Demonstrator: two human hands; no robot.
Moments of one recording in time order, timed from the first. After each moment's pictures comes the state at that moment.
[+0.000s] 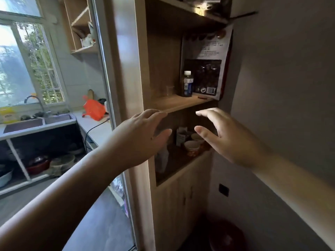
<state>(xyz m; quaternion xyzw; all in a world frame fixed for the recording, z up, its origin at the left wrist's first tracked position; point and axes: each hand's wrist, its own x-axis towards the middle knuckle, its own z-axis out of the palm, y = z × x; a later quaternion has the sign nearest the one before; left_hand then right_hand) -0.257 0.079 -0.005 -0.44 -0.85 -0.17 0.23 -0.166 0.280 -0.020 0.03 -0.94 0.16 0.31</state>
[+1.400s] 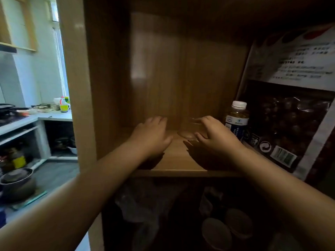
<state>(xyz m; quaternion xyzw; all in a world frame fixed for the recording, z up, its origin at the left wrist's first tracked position) -0.583 0.348 0.003 -0.07 -0.97 -0.04 0.22 -0.629 0.540 0.006 0.26 -0.92 0.13 0.25</state>
